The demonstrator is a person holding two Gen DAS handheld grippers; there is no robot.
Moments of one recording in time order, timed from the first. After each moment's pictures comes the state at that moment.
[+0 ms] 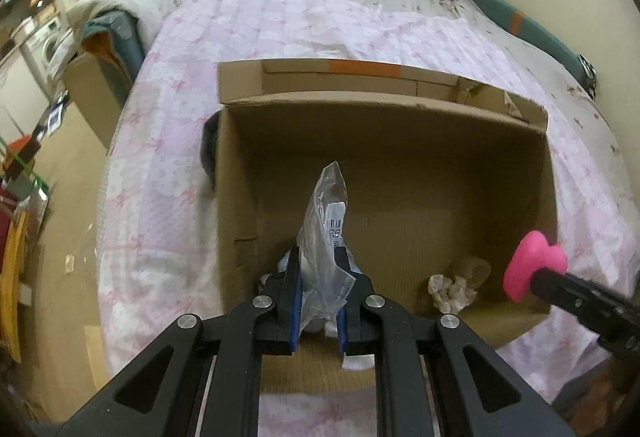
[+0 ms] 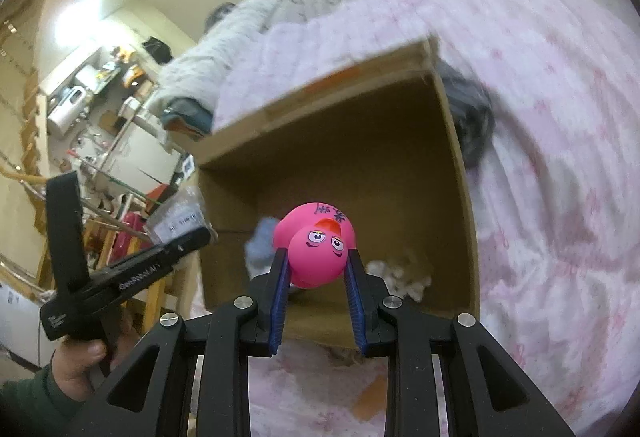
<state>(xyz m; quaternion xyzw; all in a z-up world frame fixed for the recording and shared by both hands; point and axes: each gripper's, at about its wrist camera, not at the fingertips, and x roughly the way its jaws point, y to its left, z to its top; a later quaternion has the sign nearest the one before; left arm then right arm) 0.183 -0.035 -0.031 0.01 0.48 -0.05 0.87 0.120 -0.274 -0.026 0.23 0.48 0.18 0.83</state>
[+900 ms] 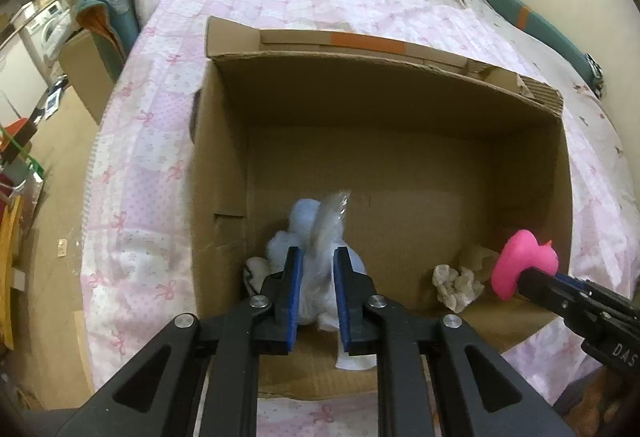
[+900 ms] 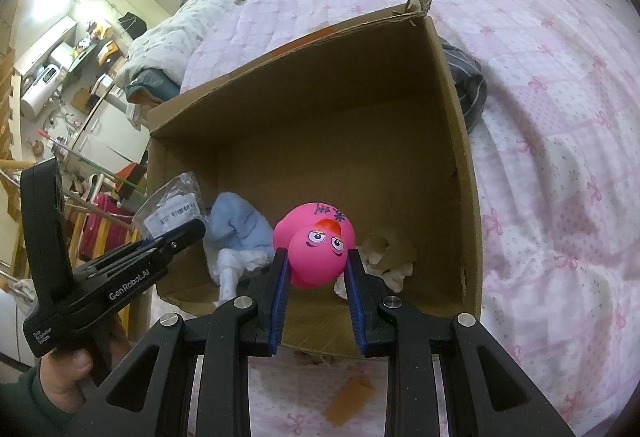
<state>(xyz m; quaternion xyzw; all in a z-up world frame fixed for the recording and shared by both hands) 0.185 -0.034 -0.054 -0.02 0.51 -0.04 0.86 0.133 -0.260 -0.049 0.19 0.51 0.15 0.82</state>
